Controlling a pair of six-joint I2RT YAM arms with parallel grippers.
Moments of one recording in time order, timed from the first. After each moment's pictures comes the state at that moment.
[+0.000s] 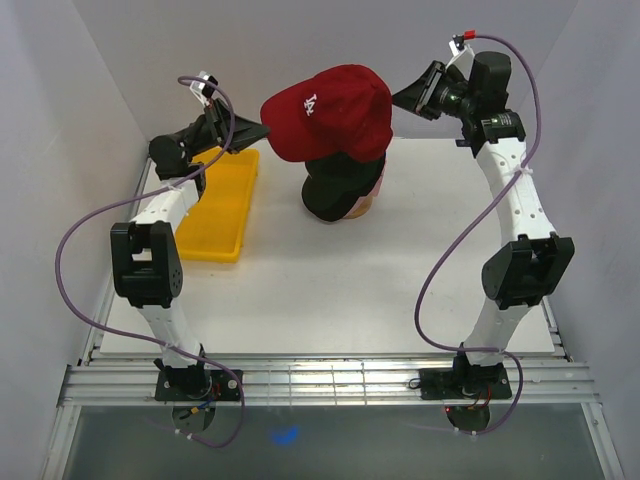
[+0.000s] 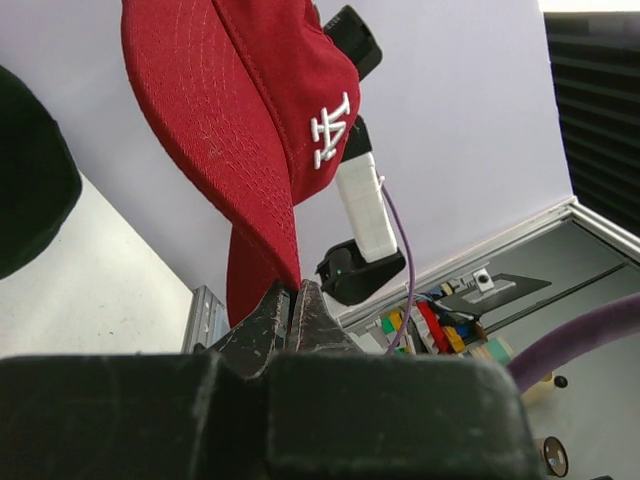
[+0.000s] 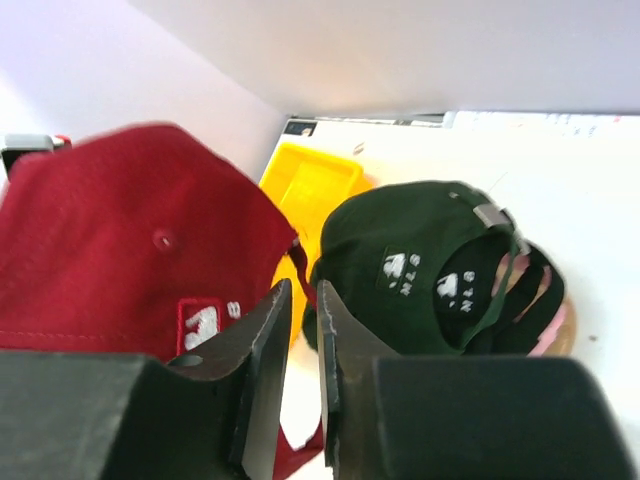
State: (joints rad) left arm -0.02 1.86 1.46 1.33 1.17 -1.95; right arm 0.13 1.82 1.98 -0.35 -0.67 0.62
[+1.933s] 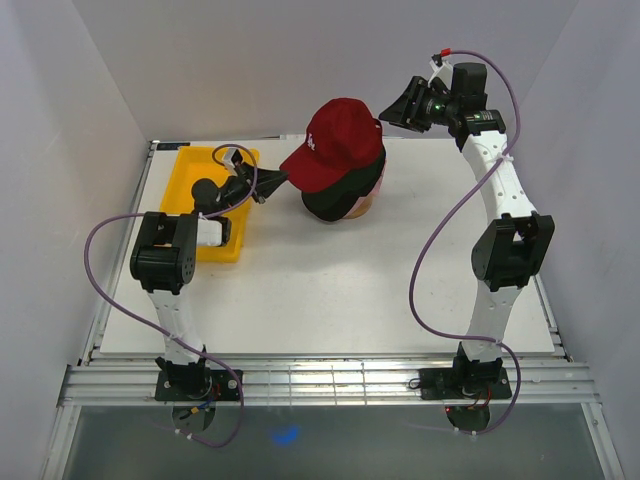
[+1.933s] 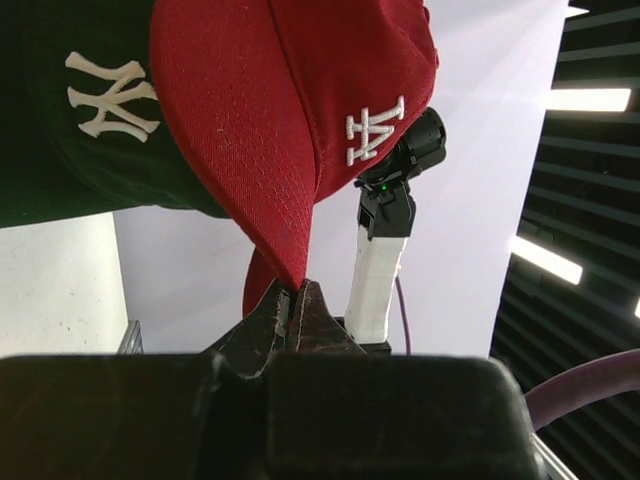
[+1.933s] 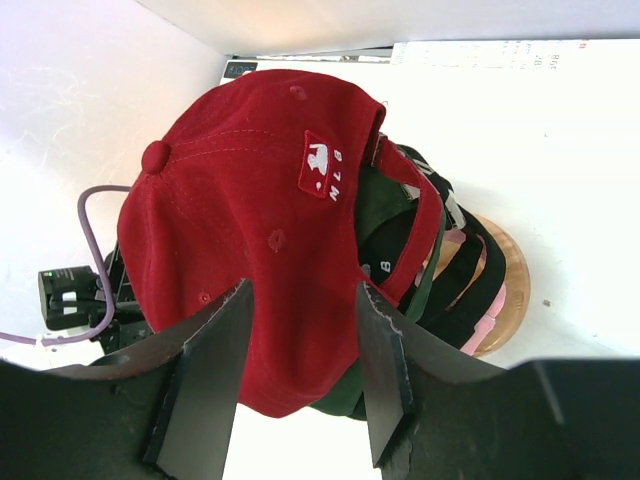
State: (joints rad) left arm -0.11 2.01 0.99 1.36 0.89 -1.95; right arm 0.13 2.00 2.08 -0.48 -0.66 0.49
